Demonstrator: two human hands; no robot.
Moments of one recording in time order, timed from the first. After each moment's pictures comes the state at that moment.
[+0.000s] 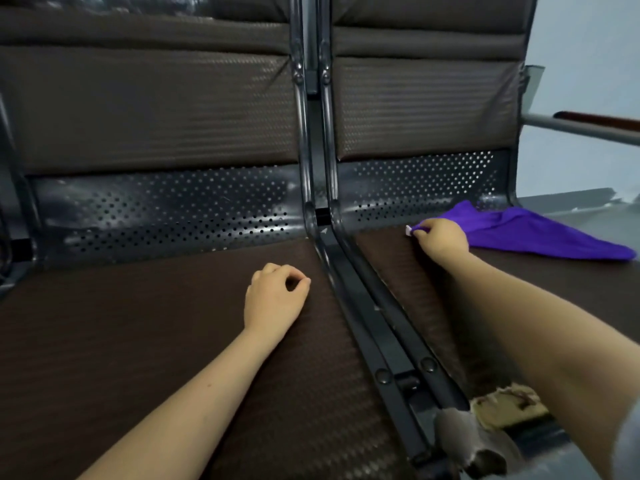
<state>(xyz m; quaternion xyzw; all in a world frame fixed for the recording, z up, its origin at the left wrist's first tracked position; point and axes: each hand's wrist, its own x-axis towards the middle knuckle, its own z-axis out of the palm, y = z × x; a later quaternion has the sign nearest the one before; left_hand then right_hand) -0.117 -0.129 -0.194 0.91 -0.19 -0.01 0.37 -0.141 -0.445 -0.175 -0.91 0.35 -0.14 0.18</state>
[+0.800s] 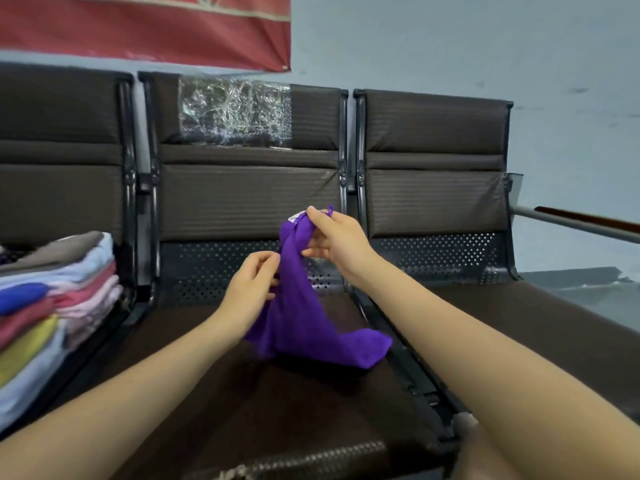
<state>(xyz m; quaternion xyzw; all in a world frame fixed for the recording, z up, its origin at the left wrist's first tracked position) -0.155 0.013 -0.052 0.70 -0.17 0.00 0.70 -0.184 -0.129 0.016 -0.65 -0.03 -0.14 0.74</state>
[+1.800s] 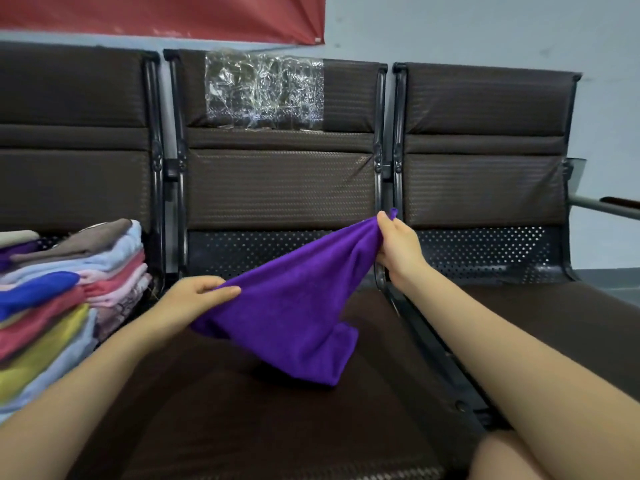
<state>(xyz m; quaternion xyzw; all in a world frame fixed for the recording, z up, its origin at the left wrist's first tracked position) -0.091 0.138 -0.081 0.82 -0.18 -0.06 0.54 -0.135 -0.166 -0.027 -0.63 0.14 -0.23 0.73</state>
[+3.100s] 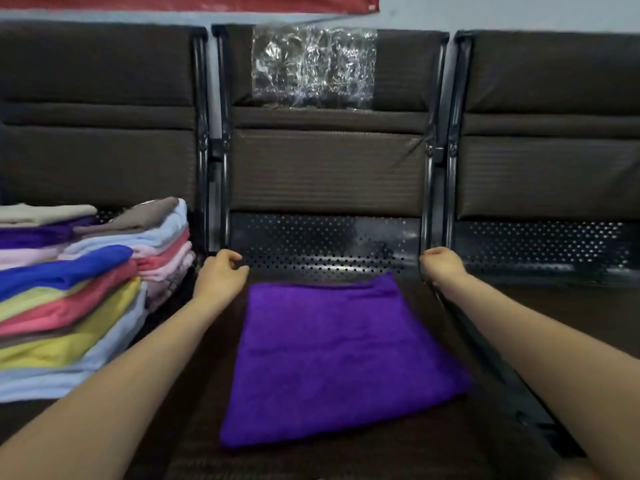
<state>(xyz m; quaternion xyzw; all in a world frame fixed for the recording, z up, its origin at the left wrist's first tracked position) -0.014 0.151 -0.130 0.92 0.03 0.11 0.39 -0.072 -0.214 -0.108 -0.81 0.29 -0.13 0.49</state>
